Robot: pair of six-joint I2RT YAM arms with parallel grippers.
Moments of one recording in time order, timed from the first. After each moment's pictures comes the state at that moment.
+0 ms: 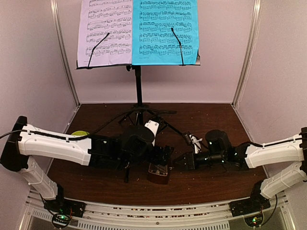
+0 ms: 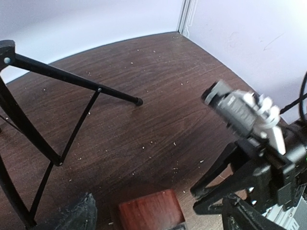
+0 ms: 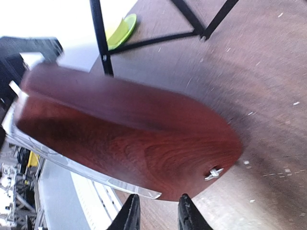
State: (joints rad) left arm -1.31 1.57 1.12 -0.09 -0.51 -0.48; right arm 0.91 1.30 0.55 0.24 -0.31 0.66
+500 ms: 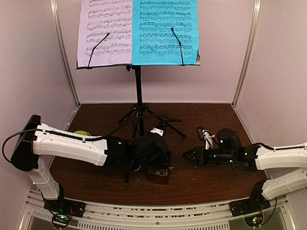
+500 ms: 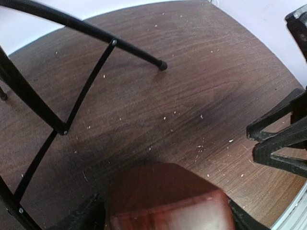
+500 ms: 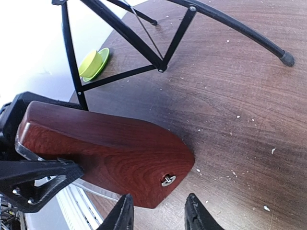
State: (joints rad) left arm -1.31 1.72 1.22 -0.27 -0.55 -0.62; right arm 0.84 1.13 0.48 0.17 -0.17 0.65
